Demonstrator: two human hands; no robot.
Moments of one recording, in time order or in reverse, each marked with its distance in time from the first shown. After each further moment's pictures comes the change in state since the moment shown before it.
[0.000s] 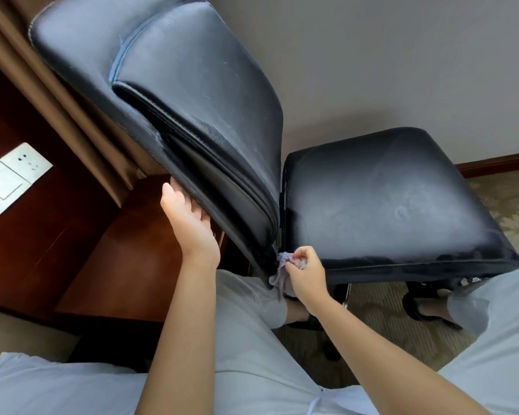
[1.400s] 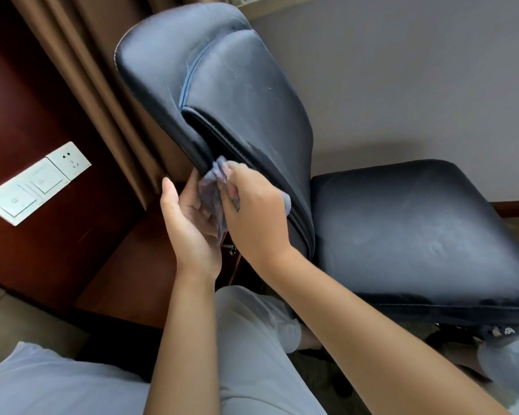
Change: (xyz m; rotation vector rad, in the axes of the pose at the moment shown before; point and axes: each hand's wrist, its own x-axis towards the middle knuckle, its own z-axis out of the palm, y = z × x) left_hand 0.007 0.051 -0.018 -0.055 -0.134 -0.006; right_hand -0.021 -0.191 0.094 -0.285 0.307 -1.179
